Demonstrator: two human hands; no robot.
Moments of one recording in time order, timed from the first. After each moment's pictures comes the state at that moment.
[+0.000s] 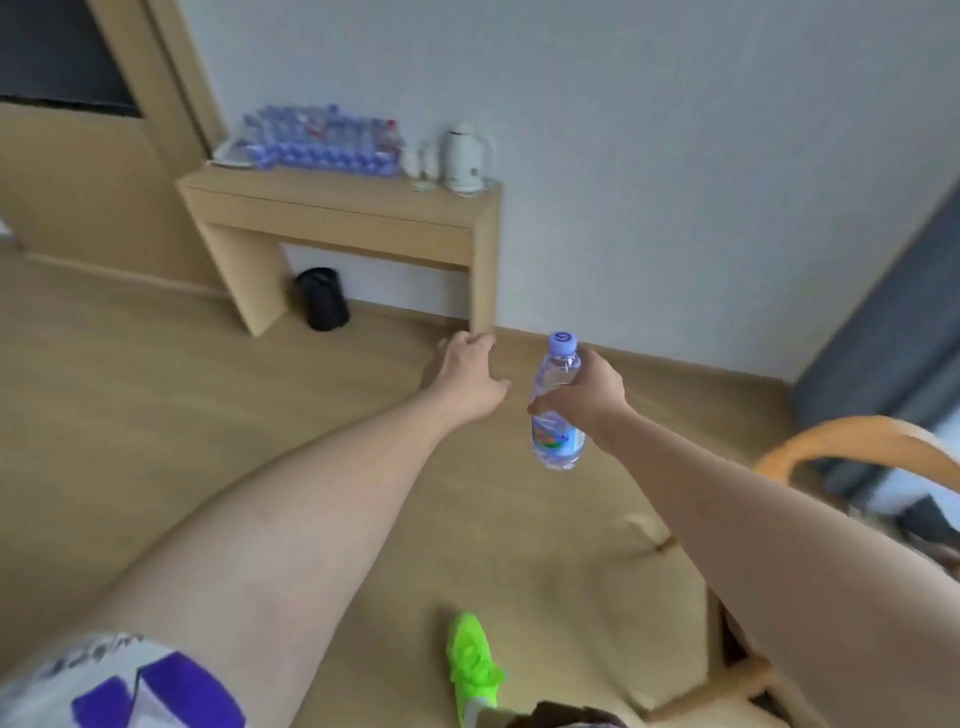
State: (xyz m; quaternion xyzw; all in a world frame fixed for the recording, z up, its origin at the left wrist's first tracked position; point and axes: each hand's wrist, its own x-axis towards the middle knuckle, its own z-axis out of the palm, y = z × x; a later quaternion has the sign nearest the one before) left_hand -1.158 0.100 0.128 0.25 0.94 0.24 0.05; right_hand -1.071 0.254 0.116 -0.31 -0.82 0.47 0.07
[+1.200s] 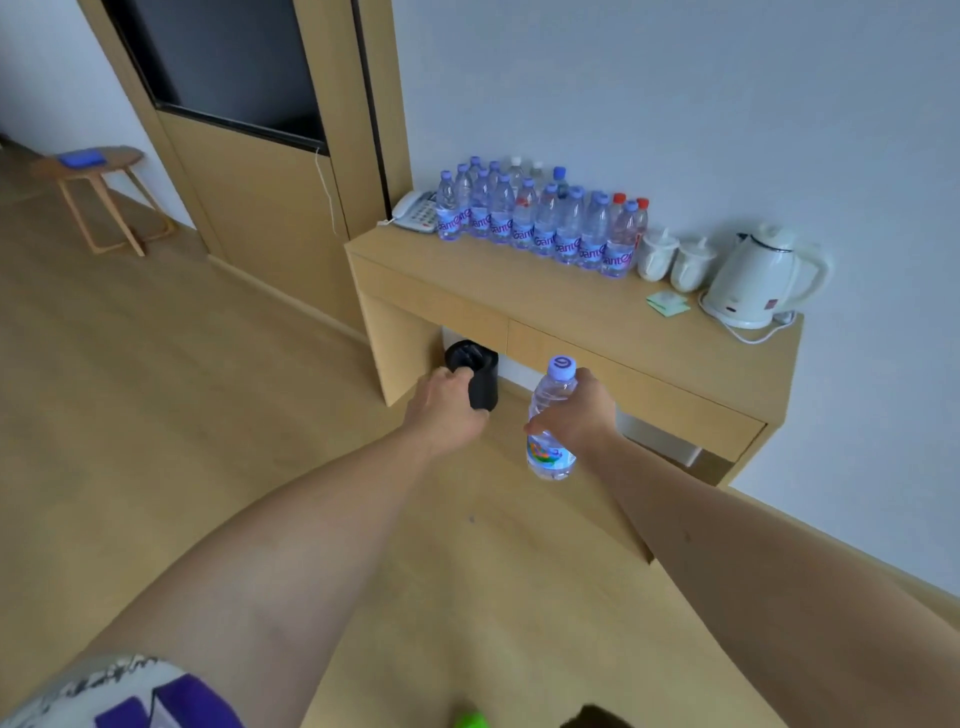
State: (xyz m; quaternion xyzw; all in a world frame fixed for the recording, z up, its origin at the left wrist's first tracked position) left_hand -1.896 -0.094 0.119 0.07 0.97 0.22 0.04; right_hand -1.870 0.090 0.118 -0.19 -0.86 0.48 -0.01
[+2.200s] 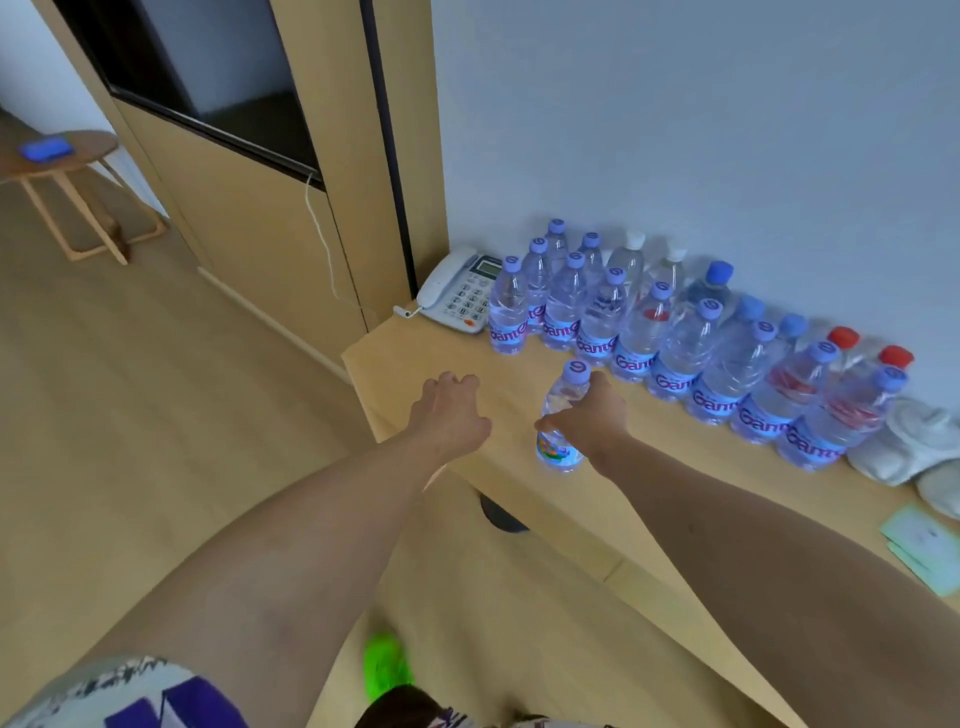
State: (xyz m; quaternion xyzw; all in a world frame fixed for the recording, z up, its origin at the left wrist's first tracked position) left_hand -2.499 -0.152 0.078 0.04 0.98 0.17 0.11; right_hand -2.483 0.041 0.071 -0.20 -0.86 0.47 -0.04
